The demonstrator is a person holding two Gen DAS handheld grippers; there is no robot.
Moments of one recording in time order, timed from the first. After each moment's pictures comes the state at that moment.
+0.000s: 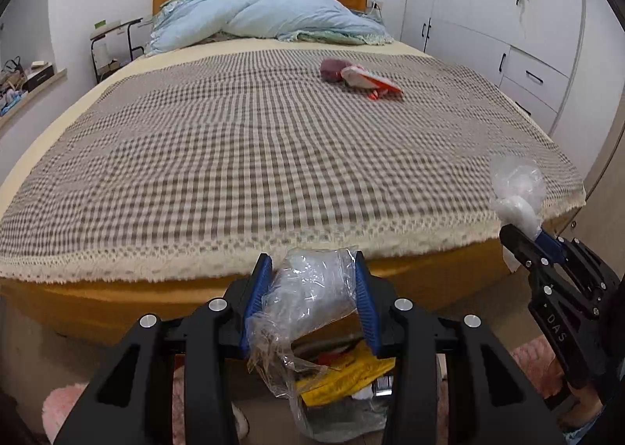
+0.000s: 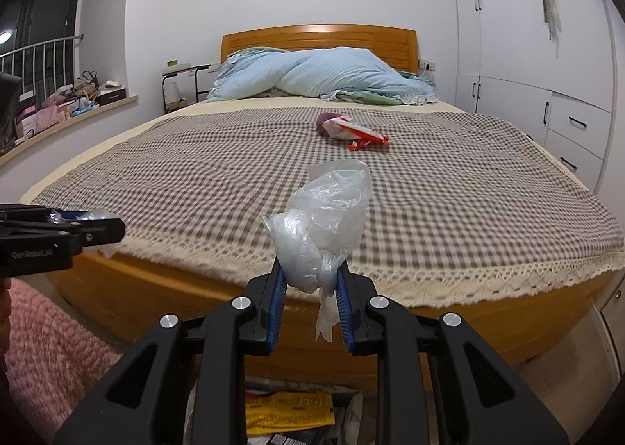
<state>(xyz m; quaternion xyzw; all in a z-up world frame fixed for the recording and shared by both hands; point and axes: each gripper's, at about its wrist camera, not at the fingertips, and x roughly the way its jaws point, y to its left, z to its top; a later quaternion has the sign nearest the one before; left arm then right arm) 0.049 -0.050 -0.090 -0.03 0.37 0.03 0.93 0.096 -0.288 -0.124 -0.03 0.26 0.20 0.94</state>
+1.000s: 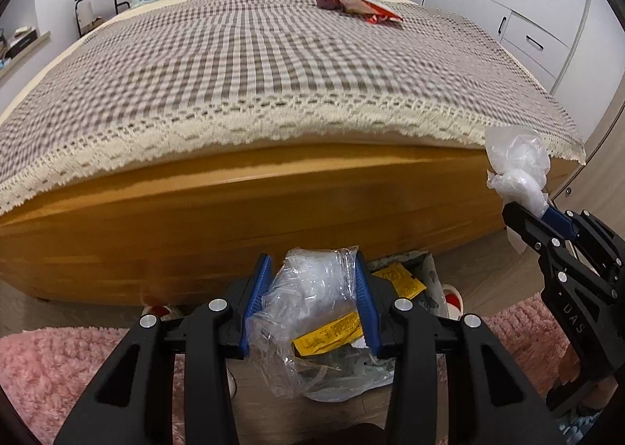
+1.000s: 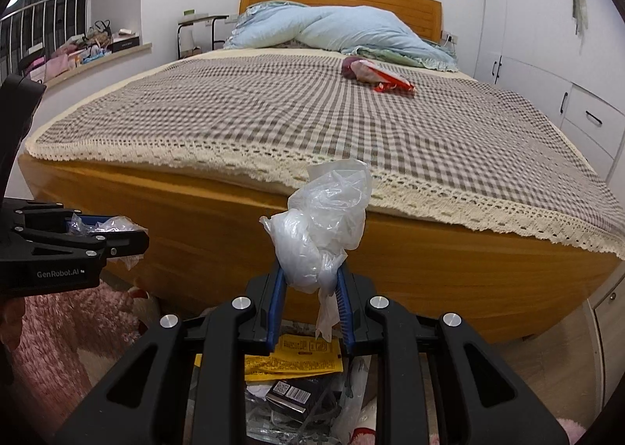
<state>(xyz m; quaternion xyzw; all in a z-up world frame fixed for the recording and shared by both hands) 0.027 -0.046 -0.171 -0.05 0.45 0.00 0.89 0.071 -0.273 -0.168 -0.09 0.33 0.21 0.92</state>
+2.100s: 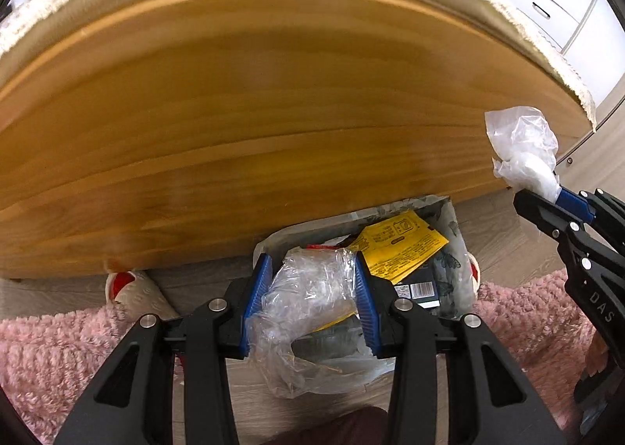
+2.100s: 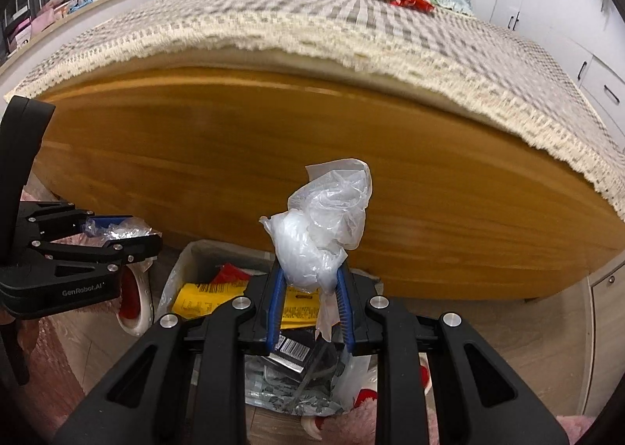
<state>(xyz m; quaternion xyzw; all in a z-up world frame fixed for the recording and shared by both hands) 0.048 -0.045 -0.272 -0.07 0.52 -0.03 0.85 0.085 -0.263 -0.236 -0.13 0.44 0.21 0.86</state>
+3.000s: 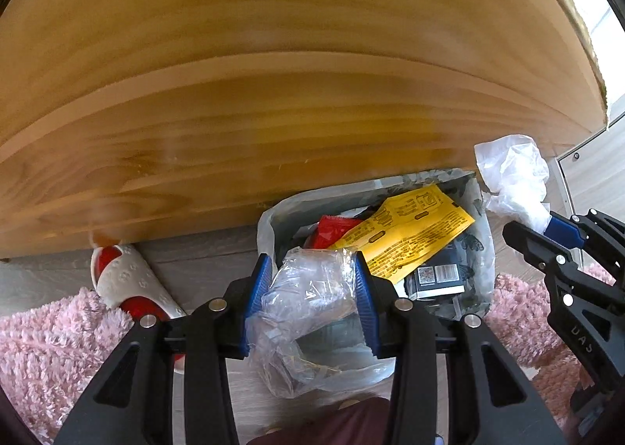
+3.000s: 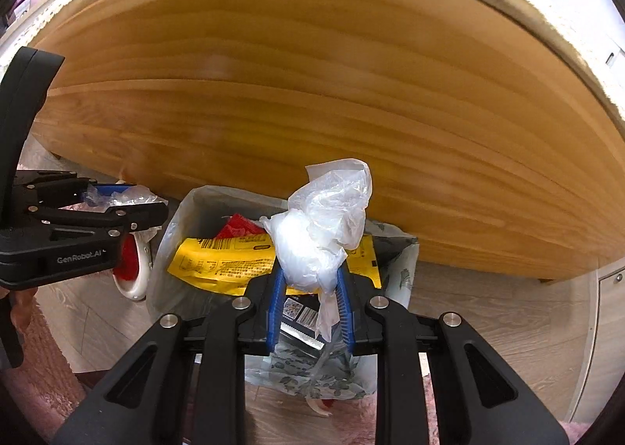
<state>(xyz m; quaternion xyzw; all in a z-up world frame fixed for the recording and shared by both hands) 0.058 -0.034 -0.318 -0.09 0.56 -0.03 0.82 0.091 -0.246 -0.276 -0.15 0.51 0.22 0.82</state>
